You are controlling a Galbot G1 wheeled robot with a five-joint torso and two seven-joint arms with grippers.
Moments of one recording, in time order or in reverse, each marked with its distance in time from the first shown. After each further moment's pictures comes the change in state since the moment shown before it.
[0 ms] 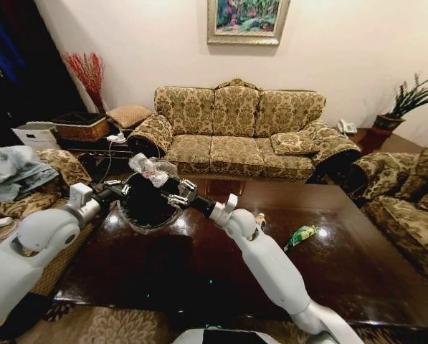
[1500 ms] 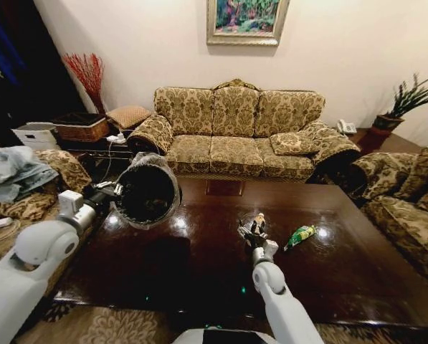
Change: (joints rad) left arm 0.016 -0.181 -0.048 -0.031 0.075 -0.026 -0.047; right arm -0.476 0.070 0.411 -0.171 -0.053 -0.134 0.853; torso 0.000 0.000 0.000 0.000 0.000
